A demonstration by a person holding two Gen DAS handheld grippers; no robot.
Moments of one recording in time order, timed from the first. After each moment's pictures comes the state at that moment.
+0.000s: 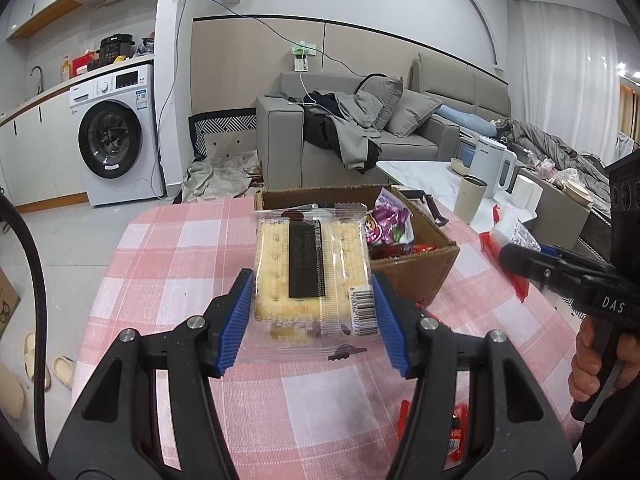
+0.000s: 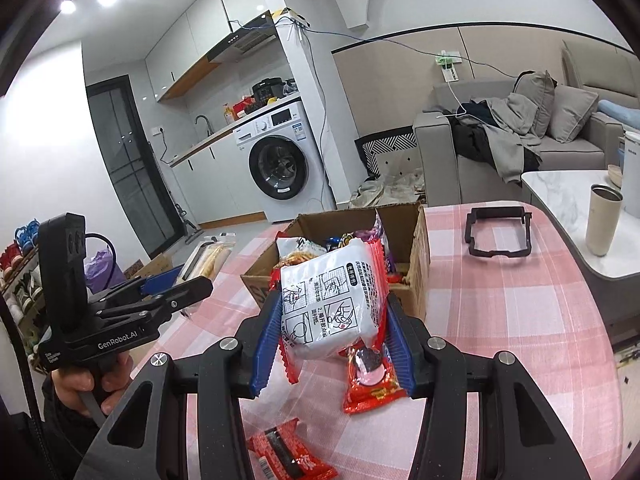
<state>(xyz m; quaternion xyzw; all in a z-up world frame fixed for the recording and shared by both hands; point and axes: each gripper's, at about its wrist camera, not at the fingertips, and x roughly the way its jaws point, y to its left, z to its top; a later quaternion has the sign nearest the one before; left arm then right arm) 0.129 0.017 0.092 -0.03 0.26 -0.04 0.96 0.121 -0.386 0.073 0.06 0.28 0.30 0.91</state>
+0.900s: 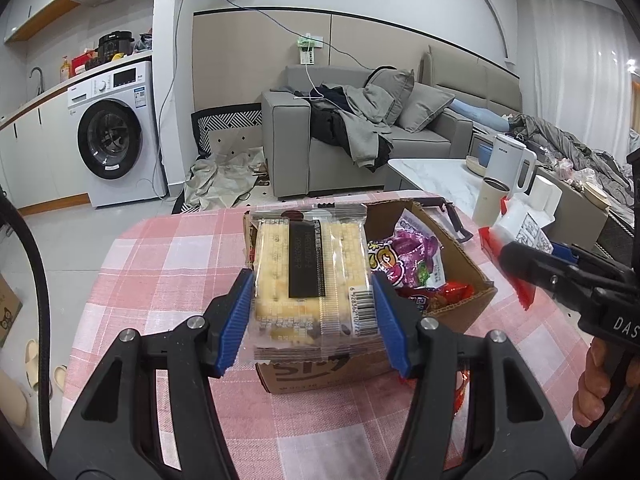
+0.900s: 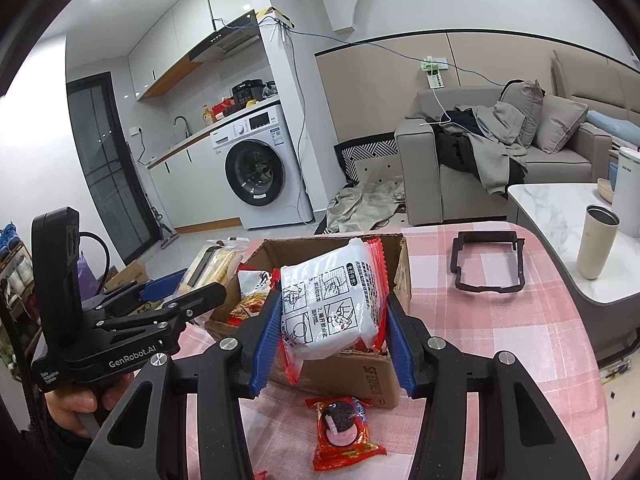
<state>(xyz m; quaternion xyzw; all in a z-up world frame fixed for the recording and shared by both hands) 0.228 0.006 0.084 -0.03 0.28 -0.03 0.96 0.178 -0.367 0.079 0.04 0.28 0.26 0.92</state>
